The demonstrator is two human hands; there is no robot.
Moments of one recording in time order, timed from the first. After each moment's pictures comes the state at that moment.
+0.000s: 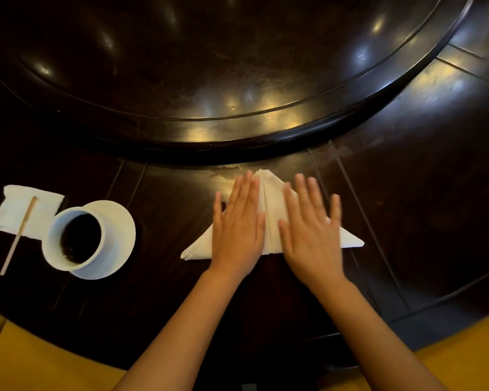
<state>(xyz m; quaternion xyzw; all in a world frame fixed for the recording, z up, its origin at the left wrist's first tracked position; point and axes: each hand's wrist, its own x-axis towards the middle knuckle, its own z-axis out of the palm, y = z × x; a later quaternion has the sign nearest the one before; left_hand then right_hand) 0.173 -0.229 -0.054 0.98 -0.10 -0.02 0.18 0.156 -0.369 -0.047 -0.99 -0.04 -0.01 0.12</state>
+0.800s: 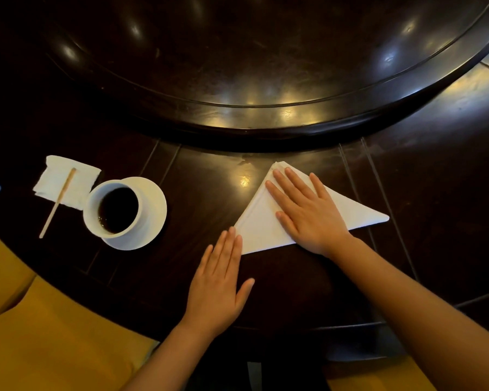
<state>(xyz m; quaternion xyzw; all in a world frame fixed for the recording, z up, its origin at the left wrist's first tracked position) 0.067 -0.154 -0.056 0.98 -0.11 -0.13 0.06 0.196 -0.359 -0.066 -0.95 -0.29 0.11 0.05</state>
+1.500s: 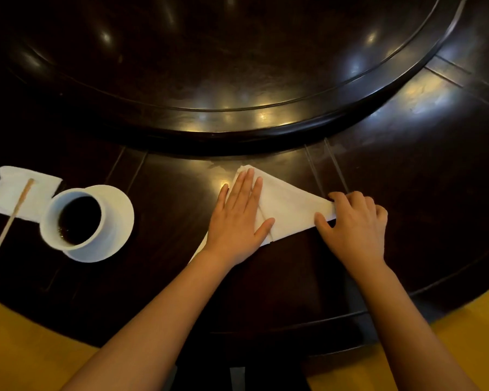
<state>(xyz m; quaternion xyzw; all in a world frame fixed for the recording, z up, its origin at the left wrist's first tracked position) 0.175 -0.224 -0.061 0.98 -0.15 -0.10 0.05 0.158 -0.428 -0.025 -0.99 0.08 0.05 0.07</state>
